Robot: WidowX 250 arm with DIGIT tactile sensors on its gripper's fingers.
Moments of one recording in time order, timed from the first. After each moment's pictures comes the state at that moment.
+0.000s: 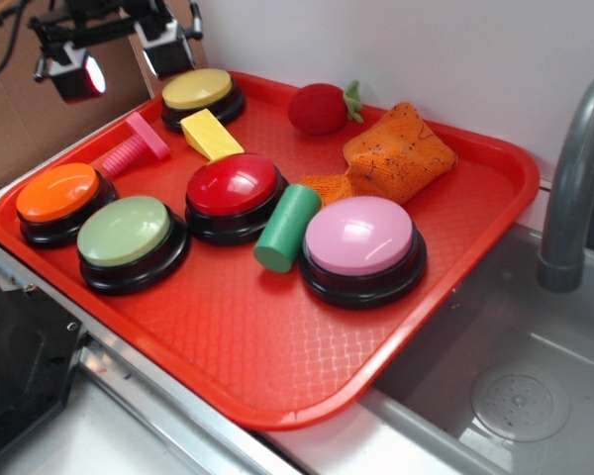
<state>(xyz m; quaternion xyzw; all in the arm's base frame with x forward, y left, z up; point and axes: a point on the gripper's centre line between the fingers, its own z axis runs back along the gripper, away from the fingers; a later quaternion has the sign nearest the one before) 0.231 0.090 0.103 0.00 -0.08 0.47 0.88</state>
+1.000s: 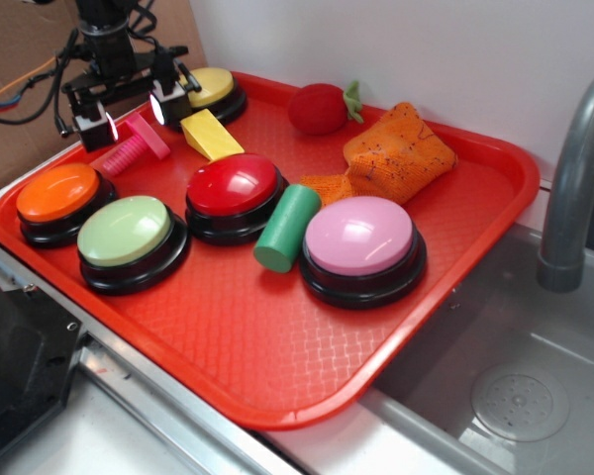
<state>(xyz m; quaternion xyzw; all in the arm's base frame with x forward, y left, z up) 0.246 0.149 0.033 0.07 -0.08 0.60 0.79</state>
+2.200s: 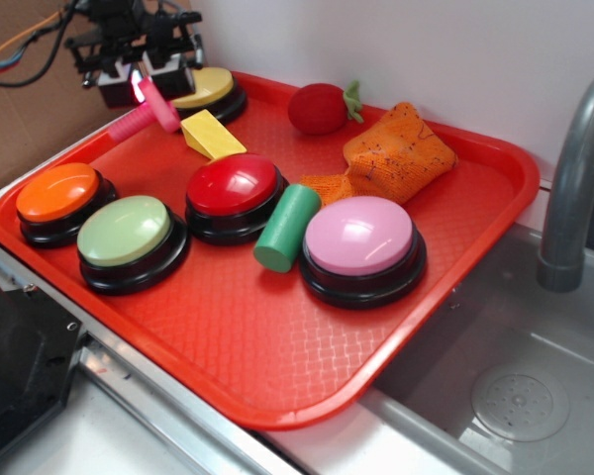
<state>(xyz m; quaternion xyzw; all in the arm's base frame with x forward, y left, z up) 0.258 0.096 0.087 0.01 -0.08 0.37 0.92</state>
